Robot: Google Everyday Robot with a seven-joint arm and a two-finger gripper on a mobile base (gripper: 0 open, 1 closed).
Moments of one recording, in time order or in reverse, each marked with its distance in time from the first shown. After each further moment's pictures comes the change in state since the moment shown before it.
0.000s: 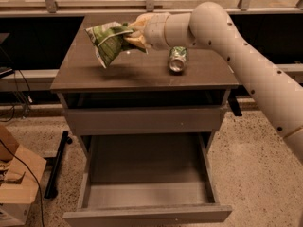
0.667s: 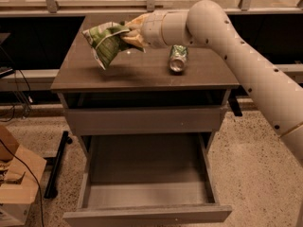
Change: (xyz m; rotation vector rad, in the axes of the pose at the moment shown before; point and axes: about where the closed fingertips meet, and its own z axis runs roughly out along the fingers) arm -0.007 -0.001 0.005 0.000 -0.011 -0.005
